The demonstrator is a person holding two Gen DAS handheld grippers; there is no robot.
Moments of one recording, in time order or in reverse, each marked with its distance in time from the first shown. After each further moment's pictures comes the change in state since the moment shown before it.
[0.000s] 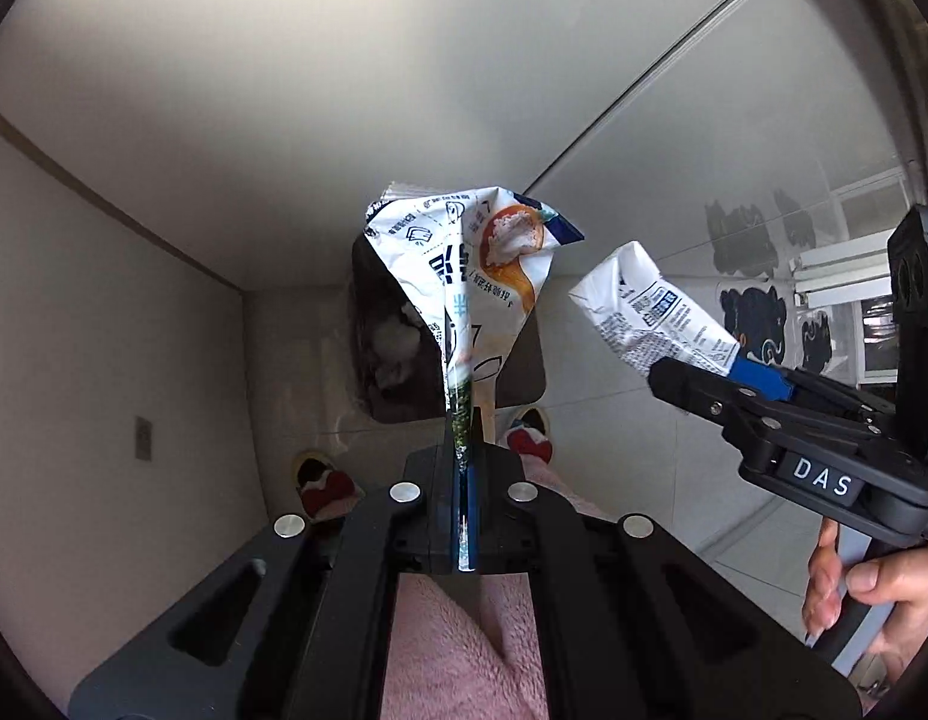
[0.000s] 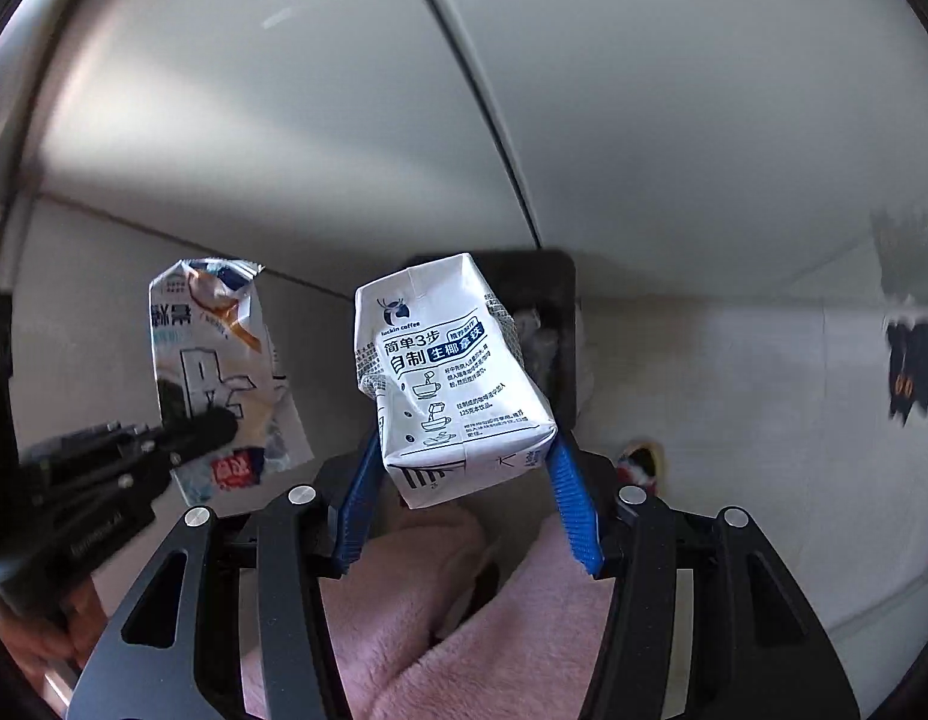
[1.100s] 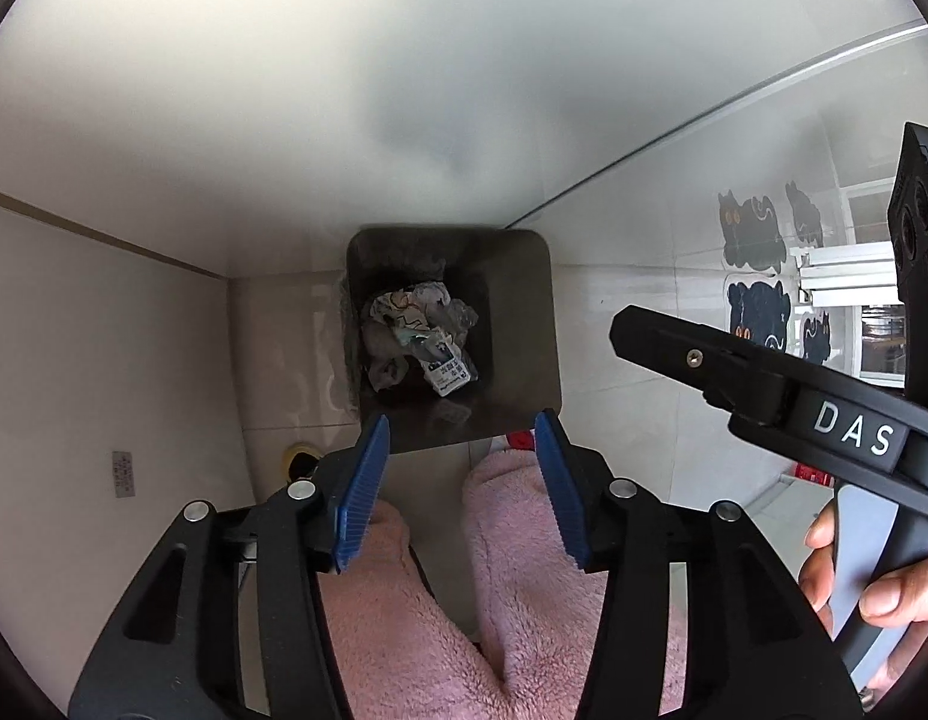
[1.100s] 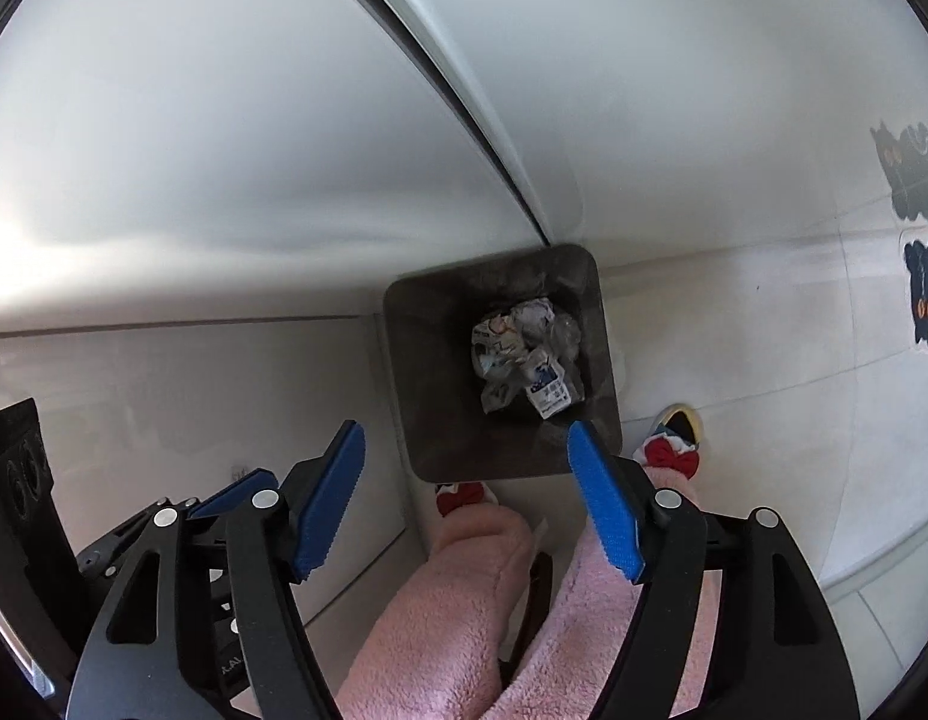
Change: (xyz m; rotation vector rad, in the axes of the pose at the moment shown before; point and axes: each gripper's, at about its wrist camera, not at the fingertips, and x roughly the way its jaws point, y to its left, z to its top) left arm 0.036 0.012 0.039 -0.029 0.070 -0.019; right arm 0.044 0.003 0.066 0.155 0.088 0.007
